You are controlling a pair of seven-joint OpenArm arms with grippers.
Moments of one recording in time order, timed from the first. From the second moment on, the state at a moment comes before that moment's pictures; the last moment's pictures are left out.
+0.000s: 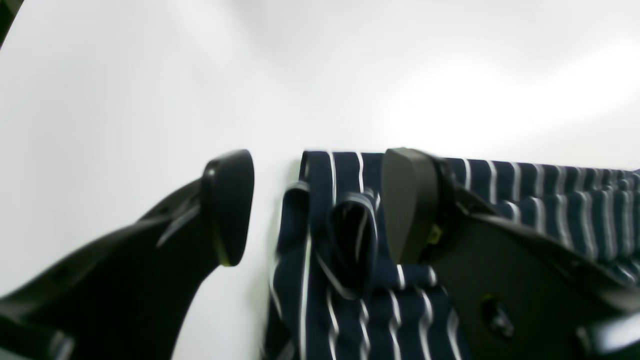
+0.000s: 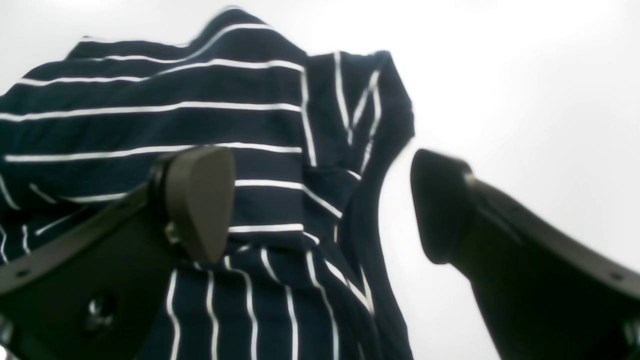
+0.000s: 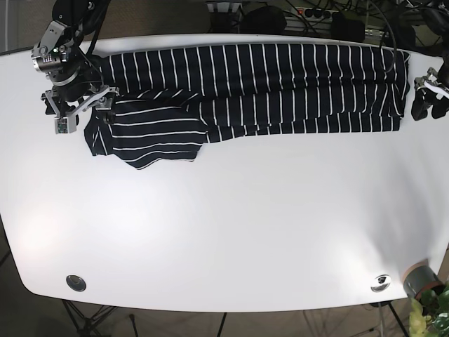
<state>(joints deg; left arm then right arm) 18.2 -22.4 -55.6 90.7 -51.2 -39.7 56.7 -16.0 1.8 35.2 113.3 18.3 30.2 -53.1</state>
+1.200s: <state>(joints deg) 13.1 -14.5 -42.3 86.5 -31.6 -39.9 53.5 10.9 6.5 19.9 81.6 14.5 22.5 -61.5</state>
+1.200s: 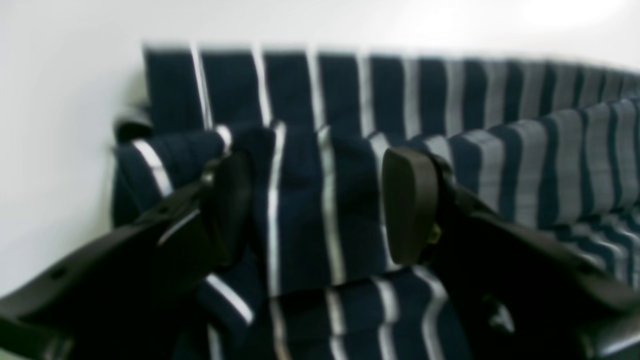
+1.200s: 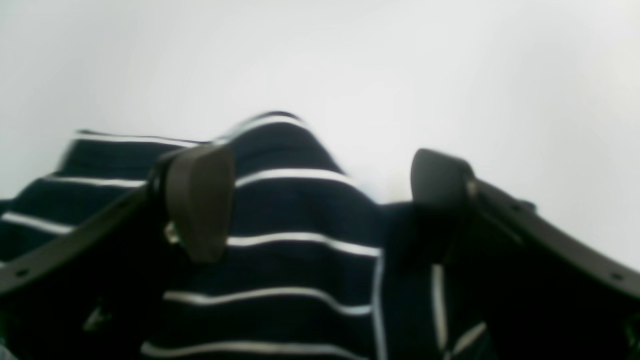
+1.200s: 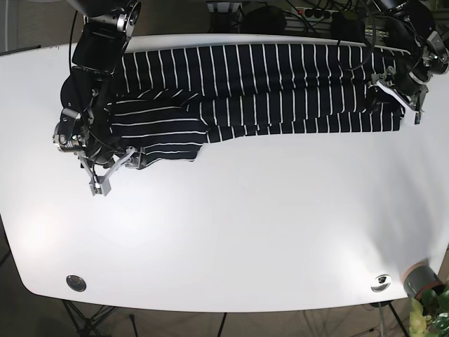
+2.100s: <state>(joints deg) 10.6 -14.8 -42.3 80.2 -25.0 -39.9 45.4 8.9 6.3 17.3 87.2 15.4 22.5 -58.5</state>
